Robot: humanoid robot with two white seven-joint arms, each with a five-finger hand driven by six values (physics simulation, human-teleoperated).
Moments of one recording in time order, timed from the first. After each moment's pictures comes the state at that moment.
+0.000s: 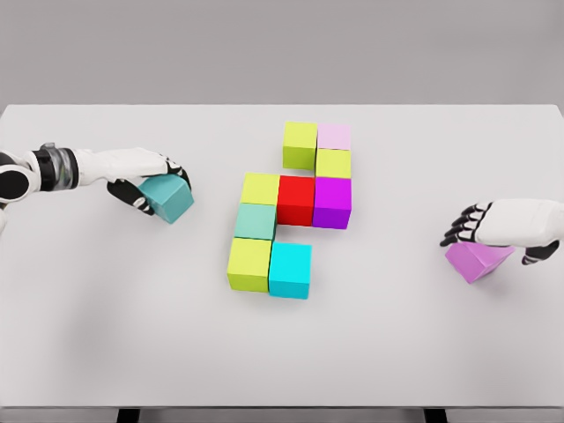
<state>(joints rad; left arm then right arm) -0.81 0.63 -0.77 -0.98 -0.30 -0.62 -0.61 -0.63 -1.15 0.81 -1.58 0.42 -0.61 0.61</state>
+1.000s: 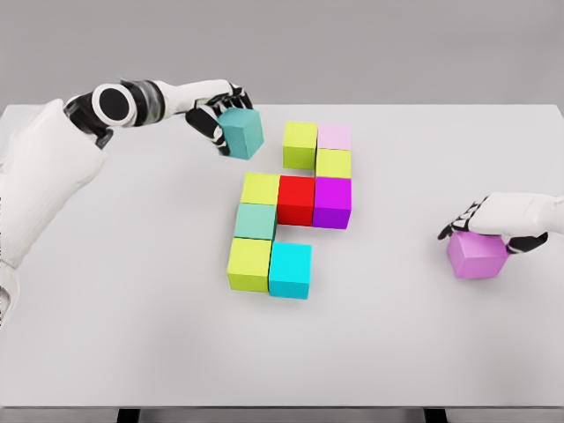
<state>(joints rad) -1.03 0.34 -0.83 -0.93 -0.09 0.06 -0.58 -0.64 -1.09 0.81 -1.50 0.37 -0.58 0.60</state>
